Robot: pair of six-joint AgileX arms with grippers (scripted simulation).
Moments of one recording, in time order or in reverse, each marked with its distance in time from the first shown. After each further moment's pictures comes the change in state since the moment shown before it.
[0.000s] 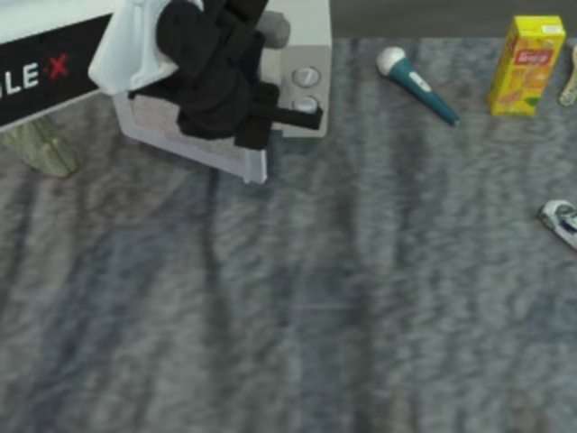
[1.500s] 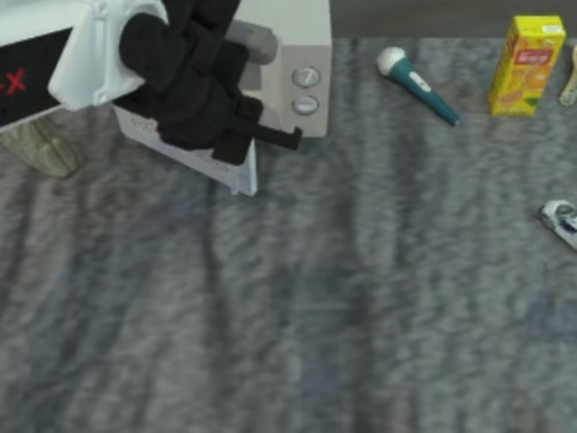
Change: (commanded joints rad) left arm 0.033 -0.083 -0.107 0.035 0.073 0.128; right arm 0.000 0.000 0.000 0.000 0.000 0.000
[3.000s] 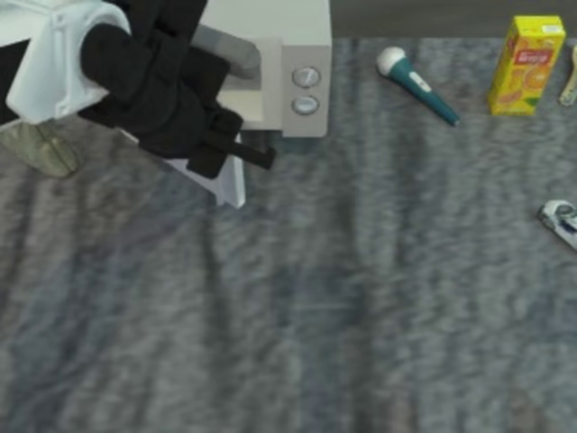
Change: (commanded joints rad) left arm 0.046 -0.075 -0.089 0.015 0.083 0.142; right arm 0.000 0.000 0.000 0.000 0.000 0.000
